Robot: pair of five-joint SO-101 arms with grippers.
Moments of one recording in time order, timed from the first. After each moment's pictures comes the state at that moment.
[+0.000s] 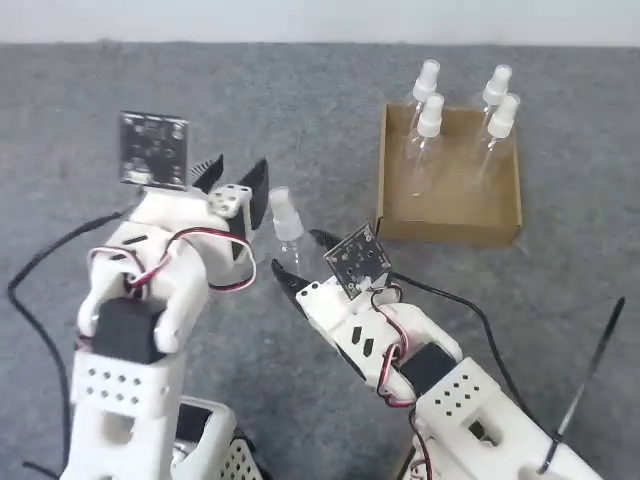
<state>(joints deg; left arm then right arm) 5.4 -54.6 37.8 58.7 8.0 -43.5 -56.8 76.7 9.8 -0.3</state>
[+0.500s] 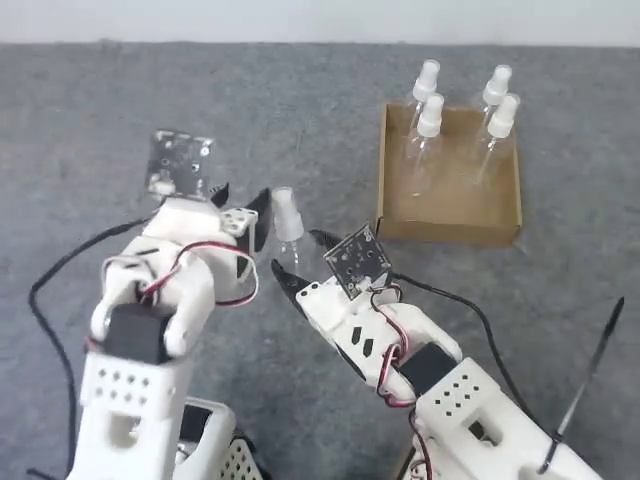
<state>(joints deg) 5.3 -57.2 44.8 60.6 5.4 -43.5 -56.8 76.8 9.8 -0.3</state>
